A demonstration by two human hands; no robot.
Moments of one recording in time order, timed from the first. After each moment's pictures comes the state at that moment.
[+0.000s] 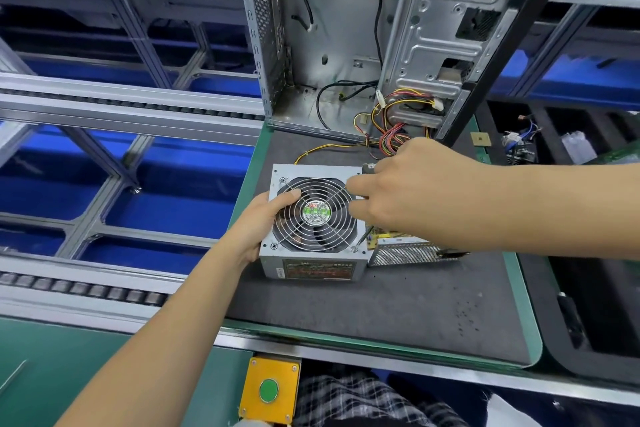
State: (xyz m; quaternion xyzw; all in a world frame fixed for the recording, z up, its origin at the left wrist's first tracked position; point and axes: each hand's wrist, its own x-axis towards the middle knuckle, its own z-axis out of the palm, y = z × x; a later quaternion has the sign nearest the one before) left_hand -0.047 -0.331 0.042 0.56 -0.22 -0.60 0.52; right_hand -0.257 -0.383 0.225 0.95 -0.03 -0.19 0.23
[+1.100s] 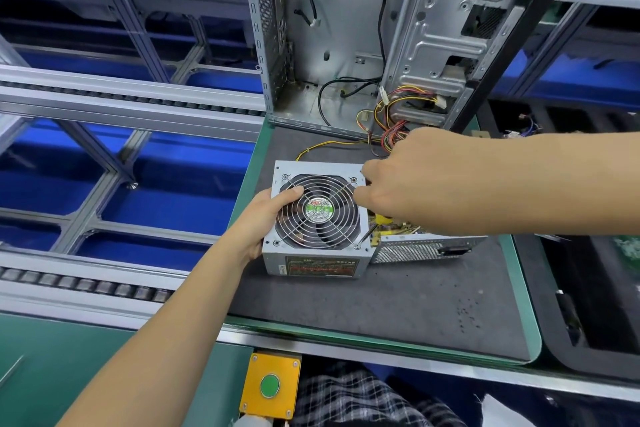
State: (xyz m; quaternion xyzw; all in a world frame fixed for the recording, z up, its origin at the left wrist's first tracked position) left_hand -0.048 -0.330 0.041 0.55 -0.21 -0.60 0.53; right_hand -0.243 -0.385 0.233 0.91 -0.07 -0.28 0.30
